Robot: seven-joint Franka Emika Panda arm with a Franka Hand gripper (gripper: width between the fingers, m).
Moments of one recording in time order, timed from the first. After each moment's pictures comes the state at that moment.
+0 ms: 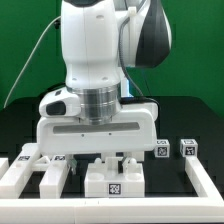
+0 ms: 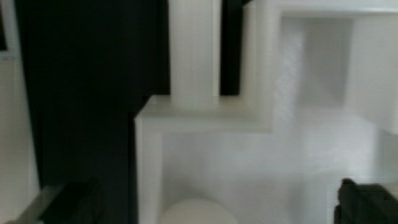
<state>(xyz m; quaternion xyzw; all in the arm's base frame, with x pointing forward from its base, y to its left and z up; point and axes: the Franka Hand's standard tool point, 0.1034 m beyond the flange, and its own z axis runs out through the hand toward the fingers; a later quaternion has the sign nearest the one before) 0.568 -0.029 0.019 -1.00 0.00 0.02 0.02</state>
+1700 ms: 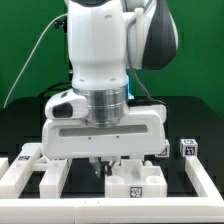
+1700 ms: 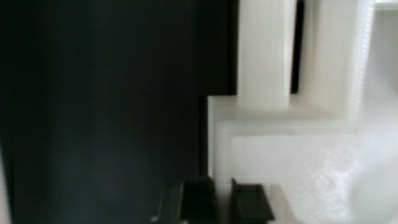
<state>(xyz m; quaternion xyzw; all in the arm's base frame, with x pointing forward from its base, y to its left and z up) 0.591 -0.012 0.022 -1.00 0.00 0.01 0.02</state>
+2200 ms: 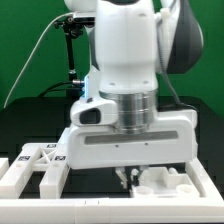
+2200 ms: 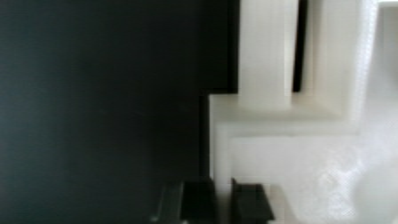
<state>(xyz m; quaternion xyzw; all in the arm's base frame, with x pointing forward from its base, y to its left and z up) 0.621 0.037 0.021 -1.00 -0.01 -0.01 0.02</state>
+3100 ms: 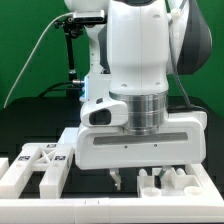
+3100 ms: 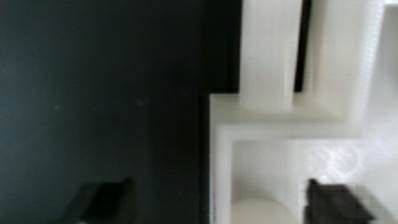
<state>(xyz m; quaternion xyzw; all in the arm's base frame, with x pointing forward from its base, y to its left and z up) 0.621 0.038 0.020 -1.00 -0.01 0.00 0.01</state>
